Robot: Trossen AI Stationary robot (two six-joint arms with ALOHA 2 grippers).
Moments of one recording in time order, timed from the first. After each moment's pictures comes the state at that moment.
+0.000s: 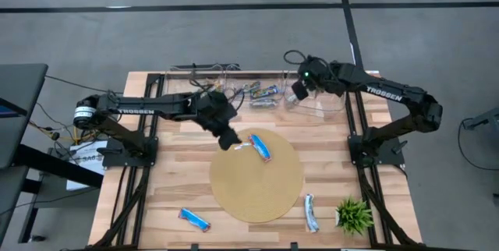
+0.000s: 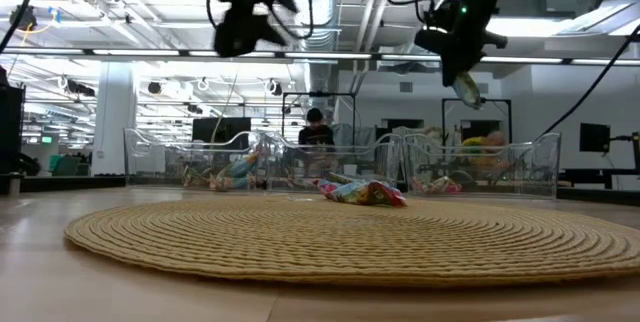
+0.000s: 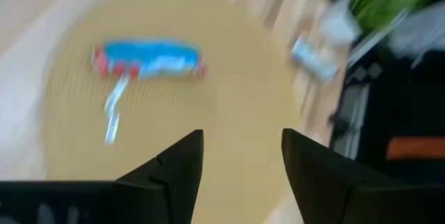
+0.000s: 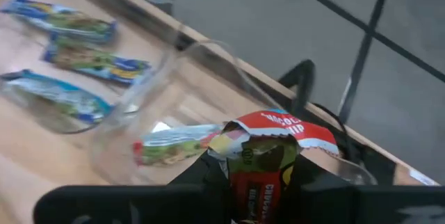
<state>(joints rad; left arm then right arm) 0.10 1.43 1.17 -0.54 0.30 -0.62 -0.48 1.35 1.22 -0.94 0.50 0.33</state>
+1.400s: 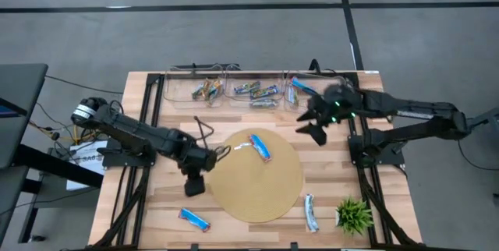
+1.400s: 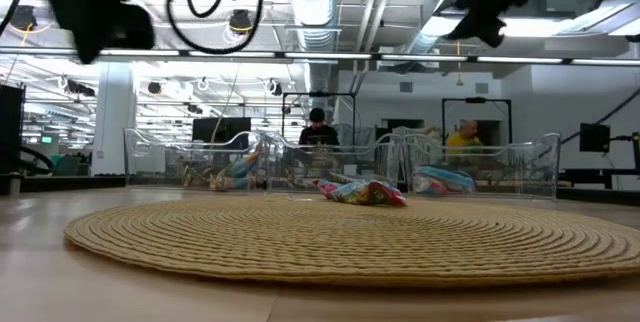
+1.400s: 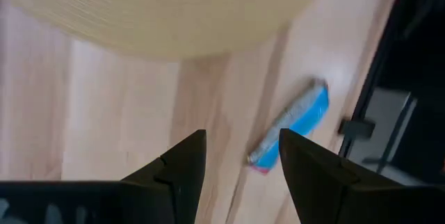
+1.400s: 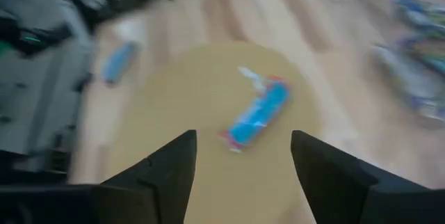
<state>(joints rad) -0.34 1.43 1.11 -0.95 0.24 -0.63 -0.15 0.94 0.87 -0.57 -0.23 0.24</state>
